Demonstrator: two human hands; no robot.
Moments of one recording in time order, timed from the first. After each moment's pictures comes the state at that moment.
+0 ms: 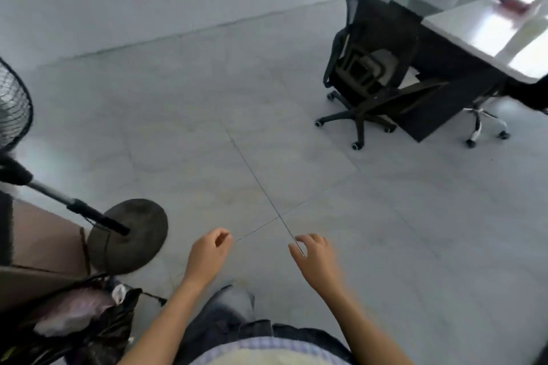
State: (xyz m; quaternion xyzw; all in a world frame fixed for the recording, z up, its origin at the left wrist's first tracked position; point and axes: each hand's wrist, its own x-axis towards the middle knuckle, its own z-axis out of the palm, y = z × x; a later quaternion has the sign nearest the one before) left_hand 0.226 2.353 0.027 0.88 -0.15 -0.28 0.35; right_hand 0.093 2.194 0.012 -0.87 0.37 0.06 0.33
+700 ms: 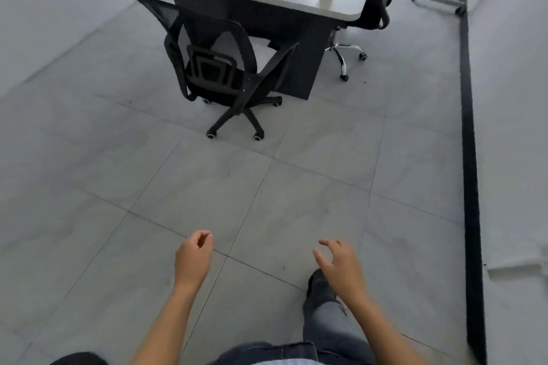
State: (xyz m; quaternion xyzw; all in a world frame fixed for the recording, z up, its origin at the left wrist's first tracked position) left_hand 0.276 2.071 0.018 0.84 -0.27 -0.36 0.31; right_hand 0.030 2.021 -0.002 -0.66 0.65 -0.08 0.36
